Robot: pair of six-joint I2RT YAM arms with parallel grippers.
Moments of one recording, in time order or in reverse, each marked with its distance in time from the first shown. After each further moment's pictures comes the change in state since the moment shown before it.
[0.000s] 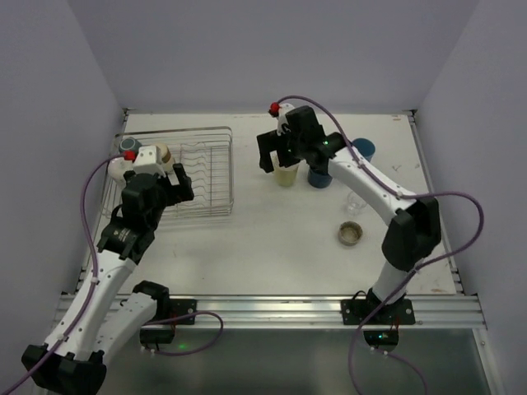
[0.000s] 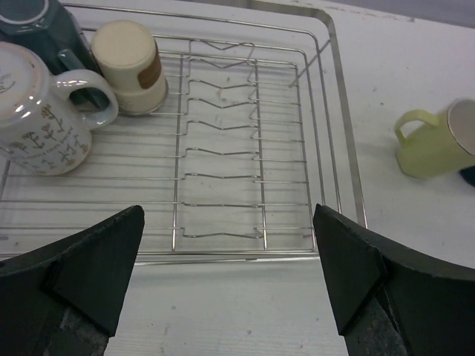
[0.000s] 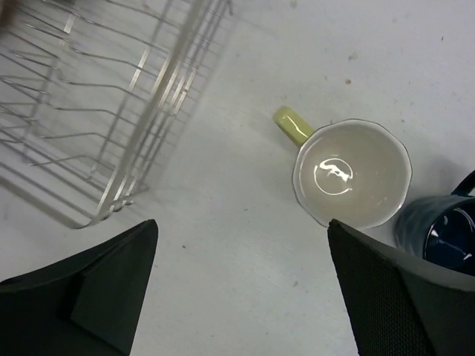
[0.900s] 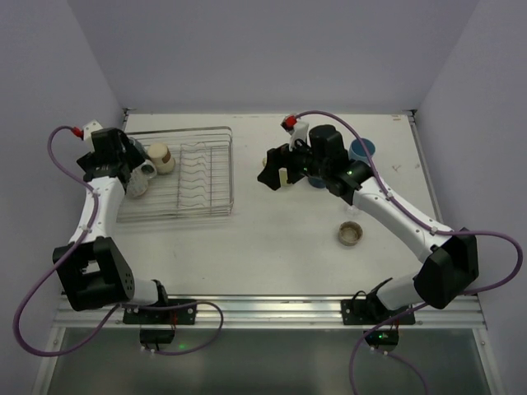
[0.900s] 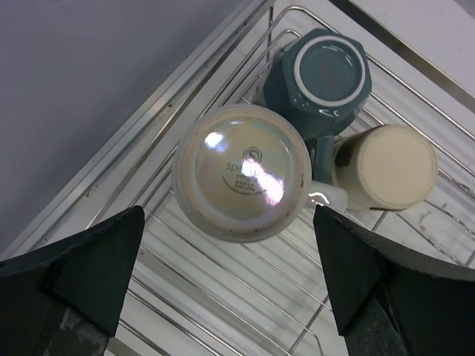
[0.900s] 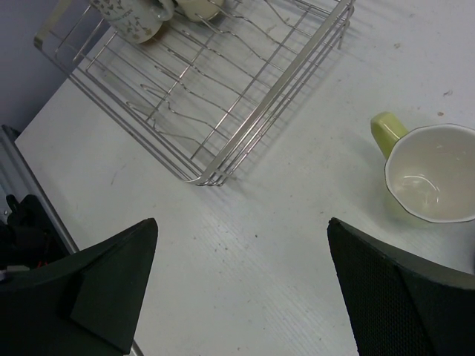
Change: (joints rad) left arm 0.521 0.640 0.323 0.027 -0.095 -0.093; right arm 0.021 -0.388 -0.408 0.319 -0.245 0.057
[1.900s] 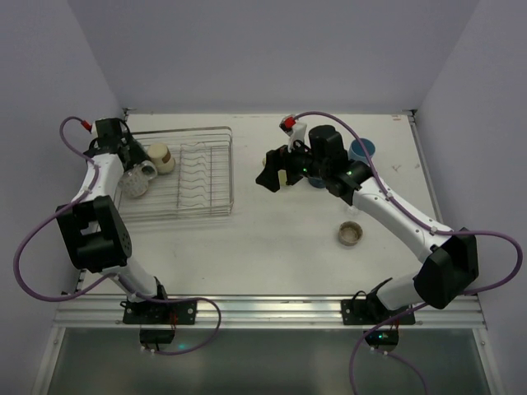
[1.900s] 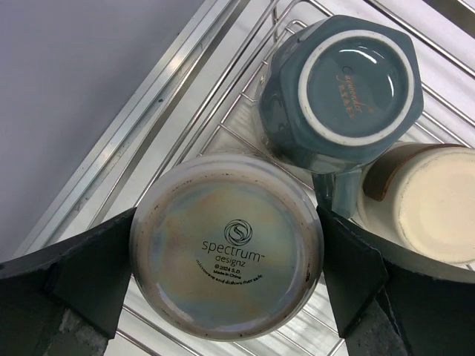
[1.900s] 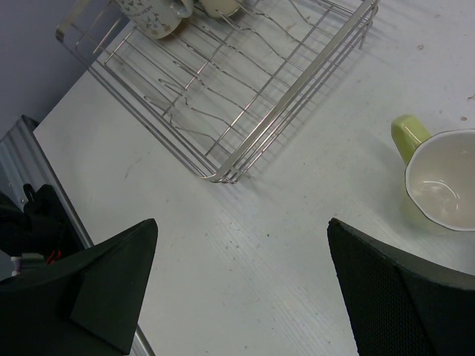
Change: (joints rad) left arm 0.035 0.301 0.202 -0.082 0.040 0.056; right arm 0.001 0.000 -0.005 0.008 -0.053 0.001
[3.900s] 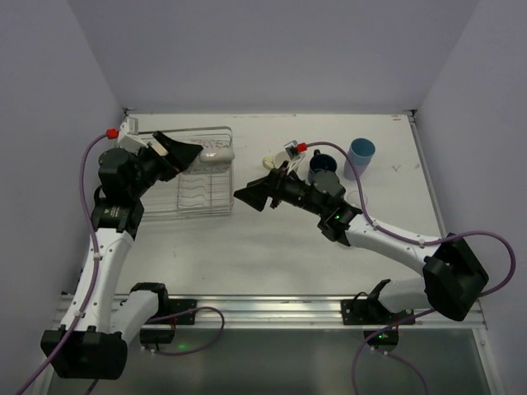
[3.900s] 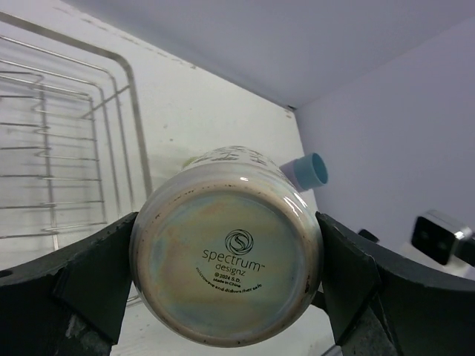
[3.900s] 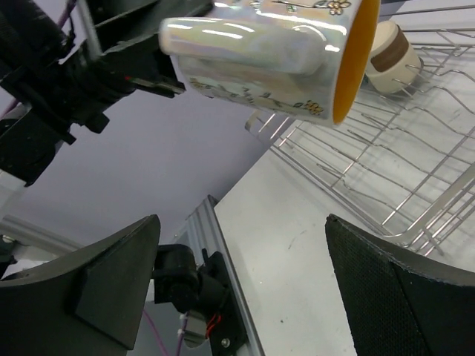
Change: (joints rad) left arm -0.277 -0.747 -0.364 0.275 0.708 -0.447; right arm 0.182 -0.108 -0.451 0.883 0.011 0.574
